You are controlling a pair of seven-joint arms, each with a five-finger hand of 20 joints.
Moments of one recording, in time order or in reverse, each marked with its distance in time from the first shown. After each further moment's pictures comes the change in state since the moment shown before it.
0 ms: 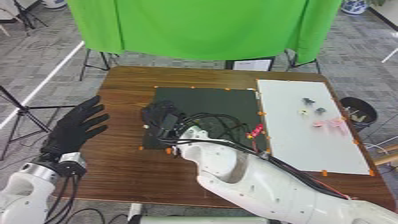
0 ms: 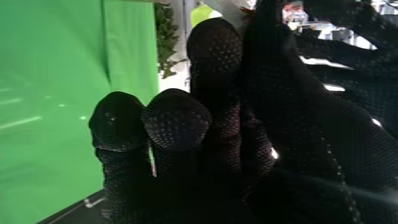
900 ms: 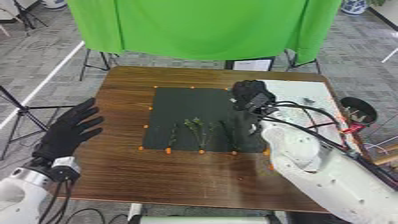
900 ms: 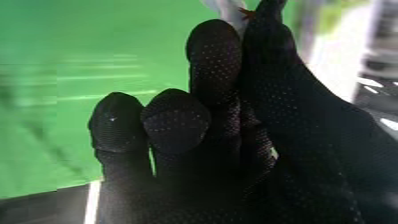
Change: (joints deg) left arm 4.1 -0.4 -3.9 -1.7 0.5 -0.7 0.1; right arm -9.1 23.0 17.8 -9.6 3.7 2.8 6.4
